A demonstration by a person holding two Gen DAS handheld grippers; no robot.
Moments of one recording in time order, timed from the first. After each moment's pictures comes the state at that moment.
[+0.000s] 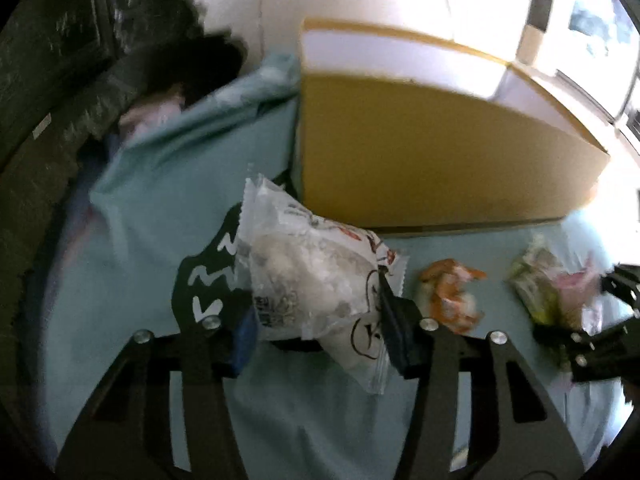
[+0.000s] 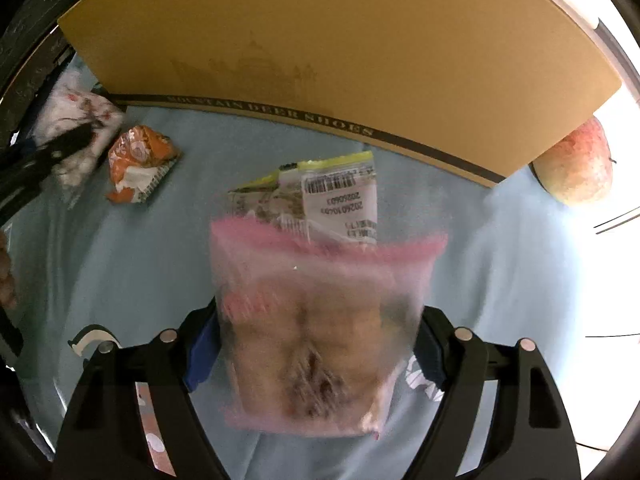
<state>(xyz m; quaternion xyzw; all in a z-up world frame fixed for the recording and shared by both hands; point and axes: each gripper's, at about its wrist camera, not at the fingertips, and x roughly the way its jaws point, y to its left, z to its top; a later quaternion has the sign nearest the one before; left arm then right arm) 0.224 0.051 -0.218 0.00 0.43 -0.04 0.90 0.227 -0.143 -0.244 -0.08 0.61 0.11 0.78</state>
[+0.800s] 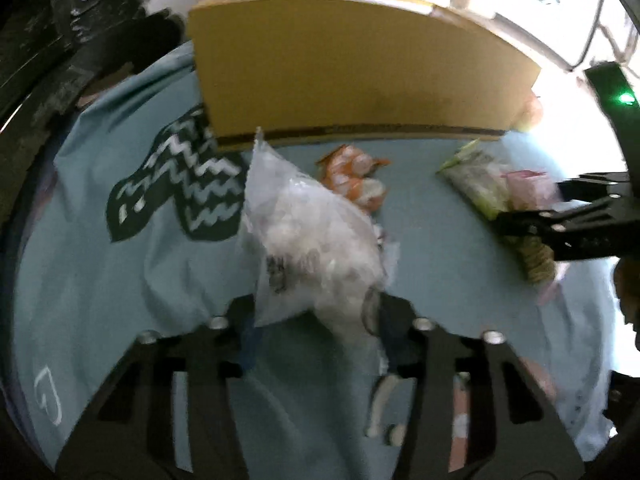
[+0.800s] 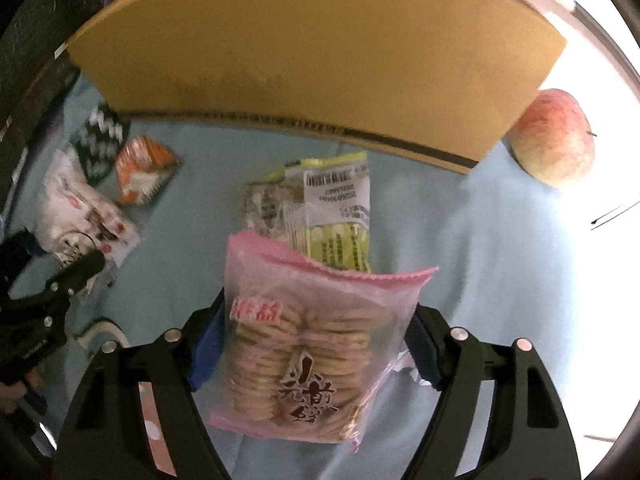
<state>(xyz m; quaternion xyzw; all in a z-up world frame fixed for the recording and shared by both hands) 0.168 0.007 -0.240 0.02 0.47 -0.11 0.87 0.180 -0.189 -0.217 -0.02 0.58 0.11 0.81</state>
